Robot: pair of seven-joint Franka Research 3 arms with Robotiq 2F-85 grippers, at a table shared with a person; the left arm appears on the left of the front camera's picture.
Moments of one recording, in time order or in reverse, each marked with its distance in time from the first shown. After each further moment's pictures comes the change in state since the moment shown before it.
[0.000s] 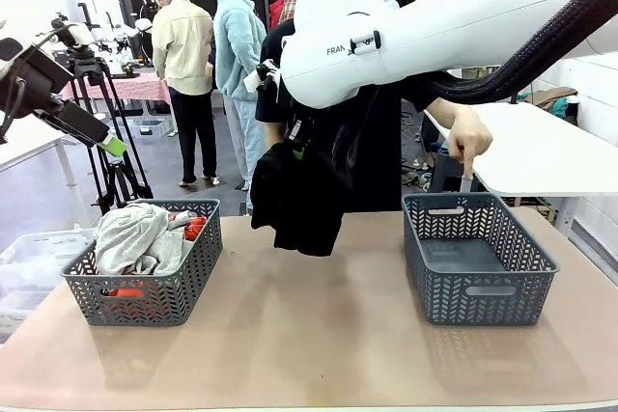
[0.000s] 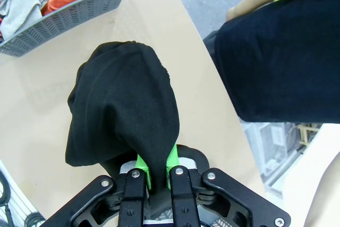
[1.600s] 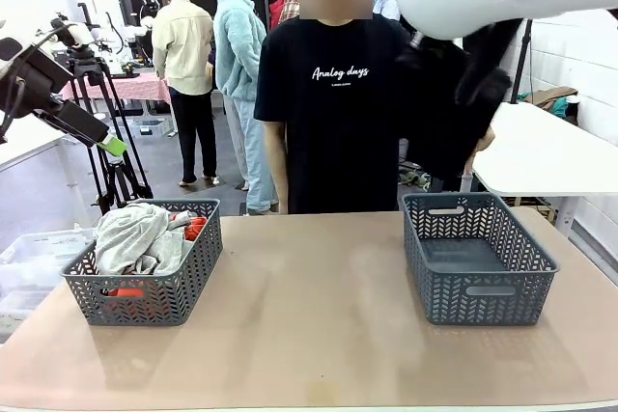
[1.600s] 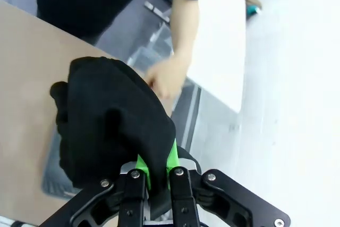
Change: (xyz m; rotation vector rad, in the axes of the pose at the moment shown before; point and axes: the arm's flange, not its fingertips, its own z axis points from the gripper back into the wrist) left arm 0.000 0.000 0.000 0.002 0.000 0.000; right arm -0.135 -0.063 0.183 -0.610 0.204 -0.466
